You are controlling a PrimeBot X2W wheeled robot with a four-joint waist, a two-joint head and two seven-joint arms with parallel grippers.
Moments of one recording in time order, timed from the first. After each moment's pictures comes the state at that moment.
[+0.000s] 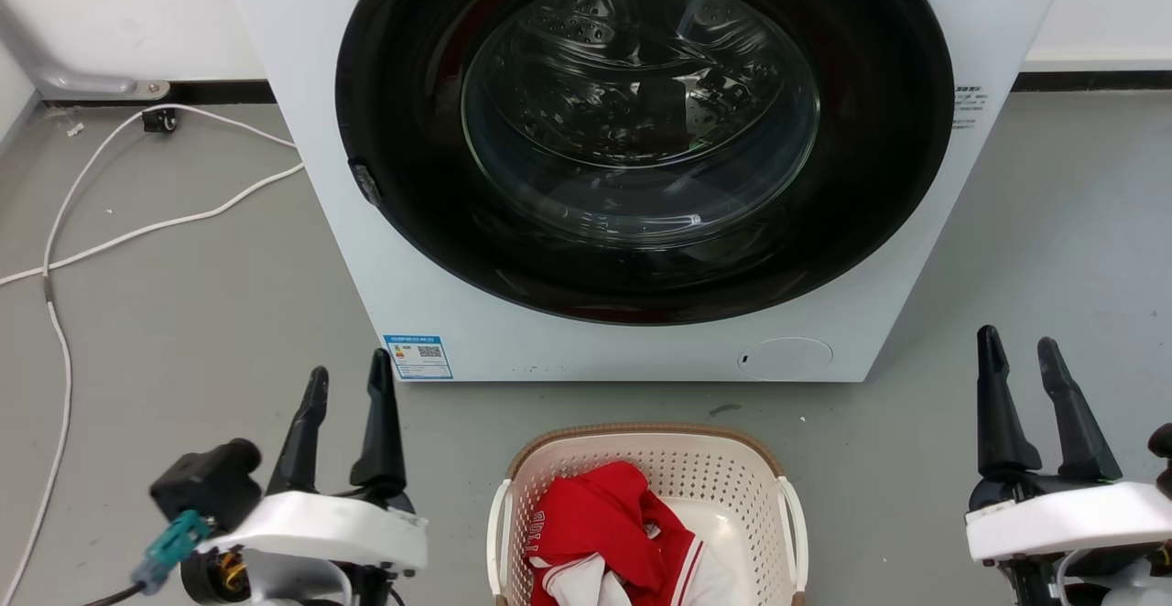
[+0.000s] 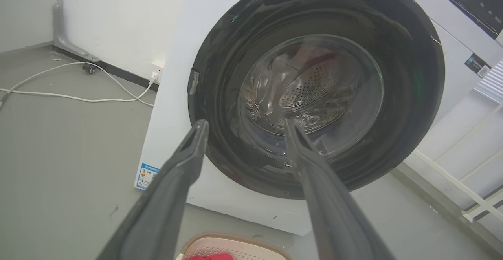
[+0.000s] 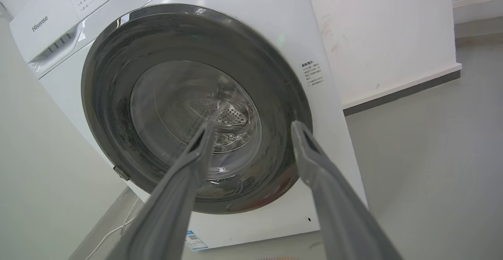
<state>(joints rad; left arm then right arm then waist) 0.00 0.09 -0.10 -0.05 -0.57 0.05 -0.11 0.00 -0.05 -0.07 -0.03 0.48 0.13 -0.12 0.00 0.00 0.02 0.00</state>
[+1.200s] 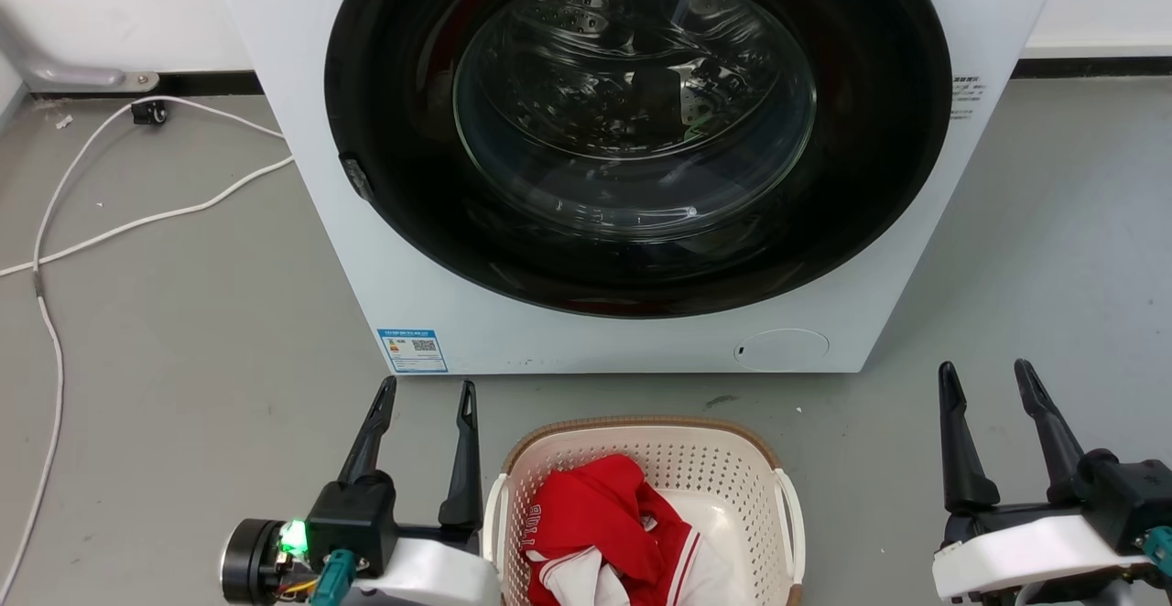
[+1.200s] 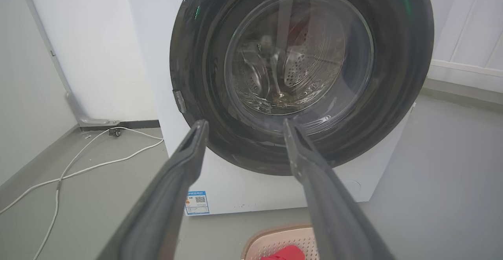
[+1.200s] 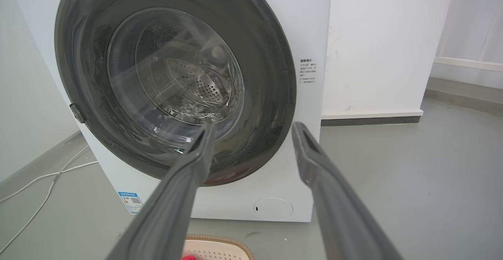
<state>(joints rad) -0.02 0.26 -0.43 -0.05 -0.28 0.32 -0.20 0.04 -0.05 -0.05 0.01 0.13 0.13 -0.20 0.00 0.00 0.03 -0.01</state>
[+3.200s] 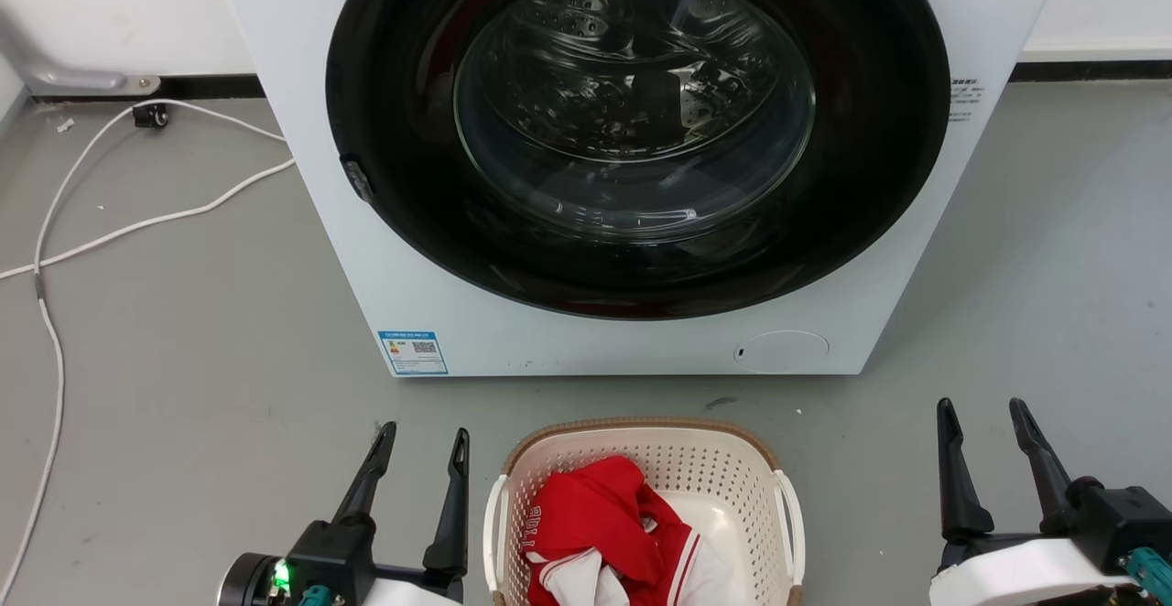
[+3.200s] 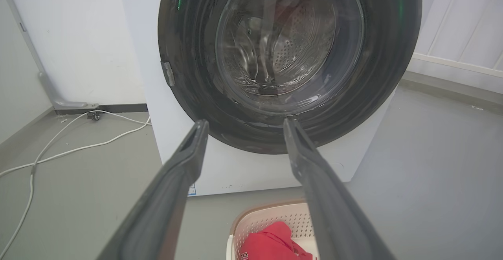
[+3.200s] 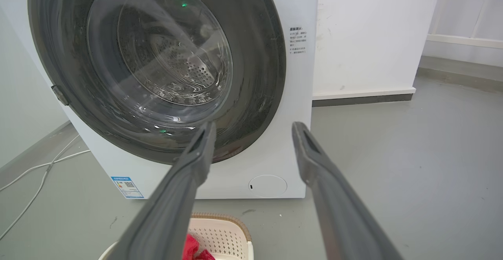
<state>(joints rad) 0.08 0.05 -0.14 0.07 -0.10 -0.06 -0.26 0.04 -0.05 -0.06 0.14 0.13 0.13 -0.26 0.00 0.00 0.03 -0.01</state>
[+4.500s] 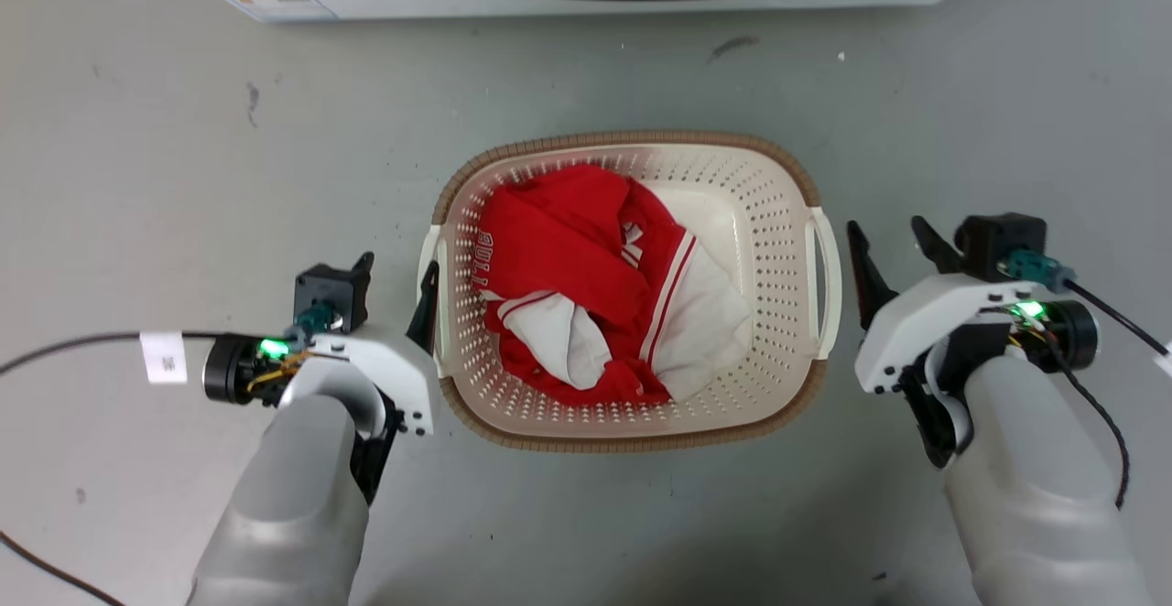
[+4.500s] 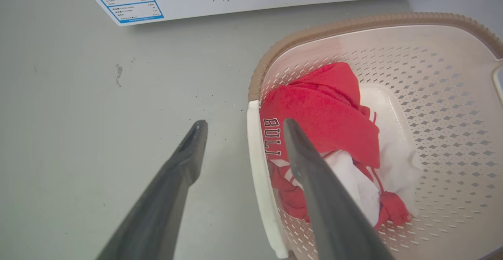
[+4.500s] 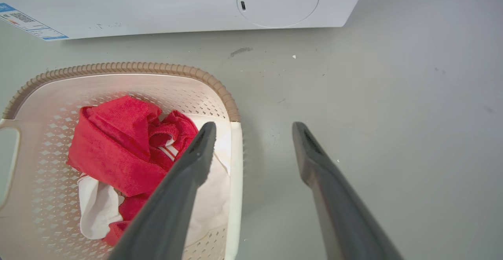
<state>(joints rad) -0.63 0.11 -0.13 0.91 -0.10 -0.12 -0.26 -0.61 -0.05 0.01 0.78 0.11 0.13 -0.12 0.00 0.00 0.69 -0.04</state>
